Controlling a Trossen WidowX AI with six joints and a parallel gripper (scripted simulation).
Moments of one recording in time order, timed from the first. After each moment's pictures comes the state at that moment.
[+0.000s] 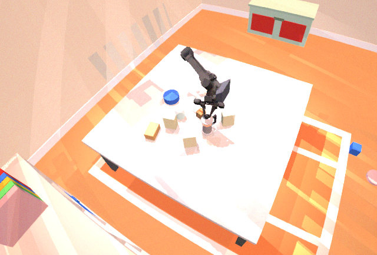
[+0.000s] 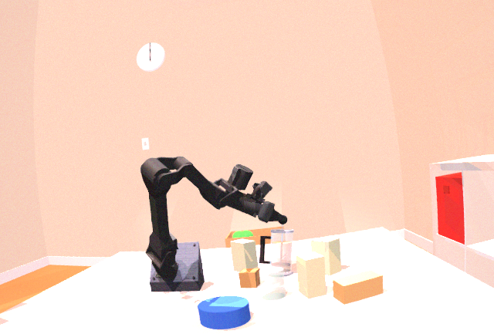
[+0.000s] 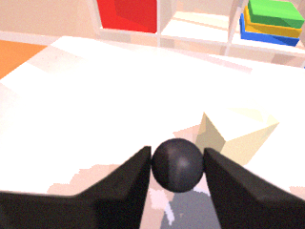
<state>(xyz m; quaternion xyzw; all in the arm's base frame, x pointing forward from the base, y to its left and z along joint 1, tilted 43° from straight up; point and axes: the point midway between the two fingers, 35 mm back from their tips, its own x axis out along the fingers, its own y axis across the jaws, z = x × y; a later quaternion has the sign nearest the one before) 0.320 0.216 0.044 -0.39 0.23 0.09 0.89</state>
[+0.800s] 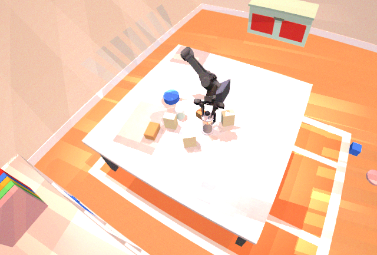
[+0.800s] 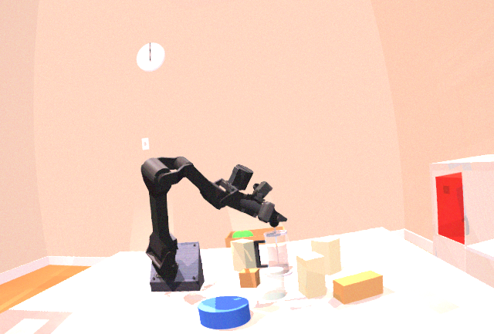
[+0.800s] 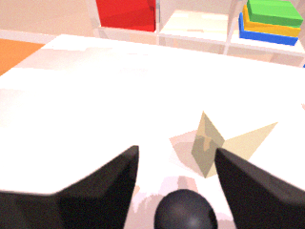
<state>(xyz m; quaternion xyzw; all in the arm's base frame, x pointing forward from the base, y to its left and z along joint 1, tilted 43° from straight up) 0.321 0.216 0.044 -0.39 0.23 0.09 0.89</state>
